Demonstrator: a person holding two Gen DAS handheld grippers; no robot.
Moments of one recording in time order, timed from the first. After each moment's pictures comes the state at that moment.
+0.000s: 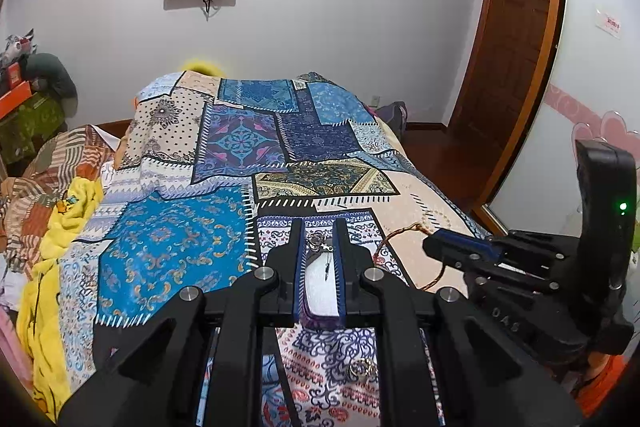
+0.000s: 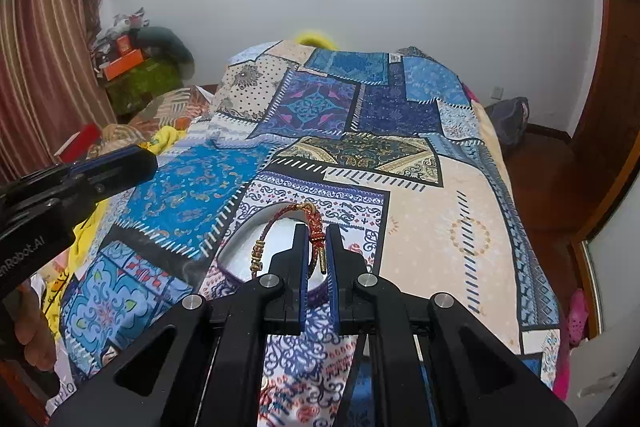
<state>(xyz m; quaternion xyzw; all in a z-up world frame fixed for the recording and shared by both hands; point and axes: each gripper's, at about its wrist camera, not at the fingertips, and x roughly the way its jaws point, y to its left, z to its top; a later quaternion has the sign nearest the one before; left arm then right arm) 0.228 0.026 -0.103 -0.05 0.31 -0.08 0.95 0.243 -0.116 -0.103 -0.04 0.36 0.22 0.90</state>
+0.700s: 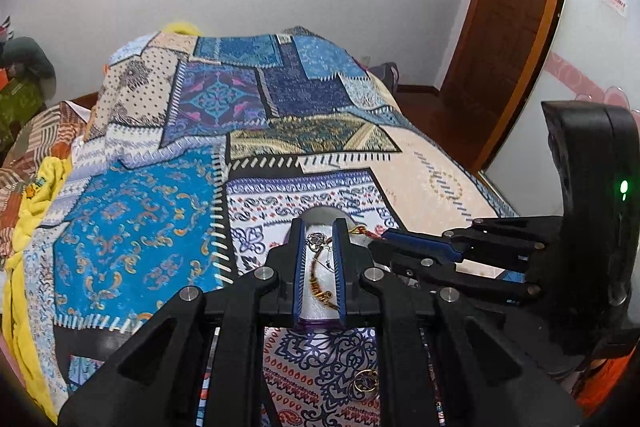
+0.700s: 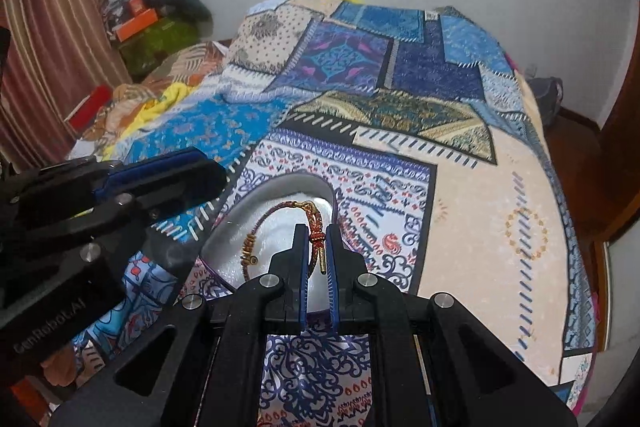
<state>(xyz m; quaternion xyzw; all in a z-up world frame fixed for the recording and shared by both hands) 0.270 0.010 -0.160 -0.04 0.37 -0.11 0.92 0.276 -0.094 -0.147 -0.06 0.44 0.27 0.85</state>
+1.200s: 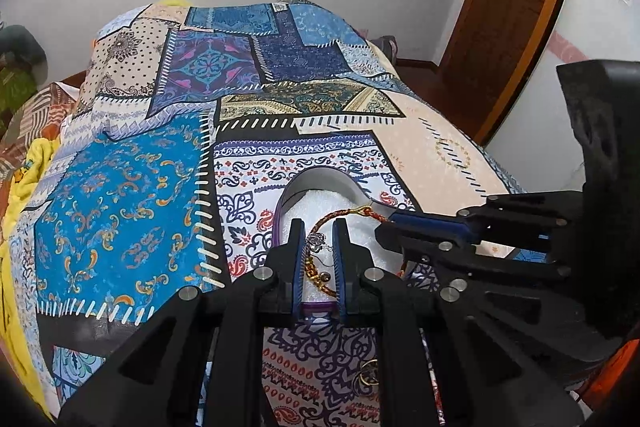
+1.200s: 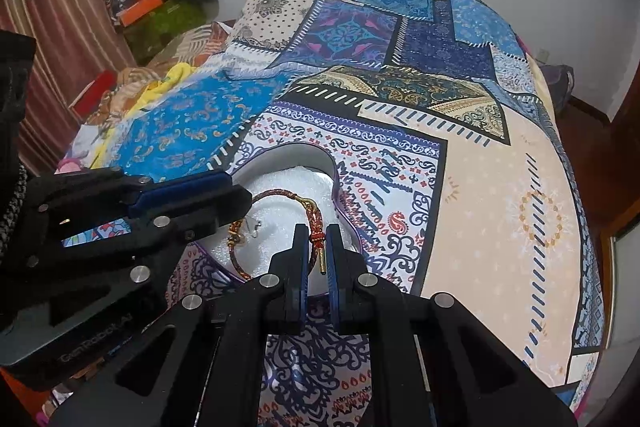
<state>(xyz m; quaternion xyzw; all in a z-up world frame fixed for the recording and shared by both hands) 0.276 0.007 -0.184 -0.03 0.42 -0.11 0.90 0.276 -0.098 -0.156 -0.07 0.46 0.28 0.84</state>
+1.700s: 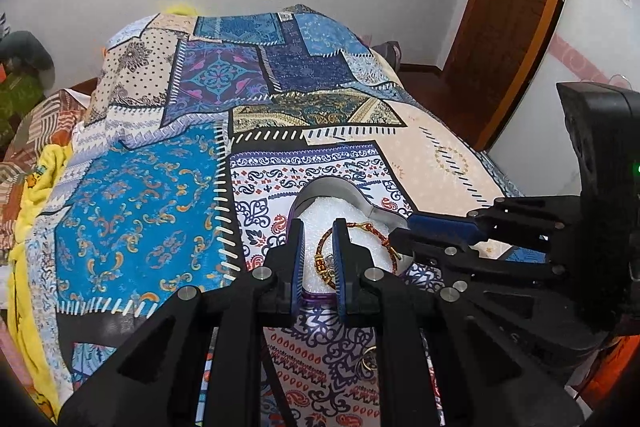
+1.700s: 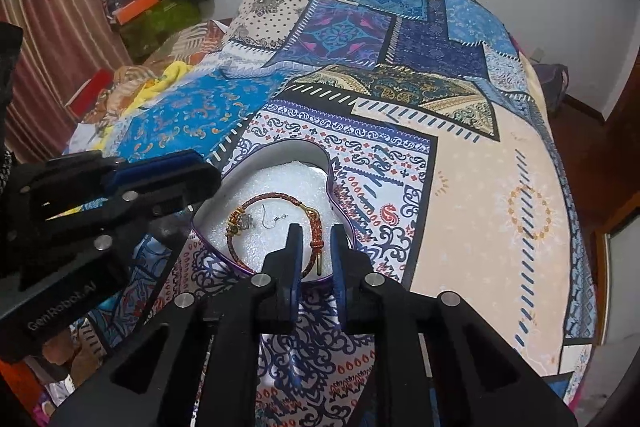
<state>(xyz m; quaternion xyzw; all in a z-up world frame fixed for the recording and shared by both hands) 0.263 0.013 -0.162 -0.03 0.40 -0.10 0.91 0.270 -0.101 -0.147 -0.08 0.46 0.27 0.85</state>
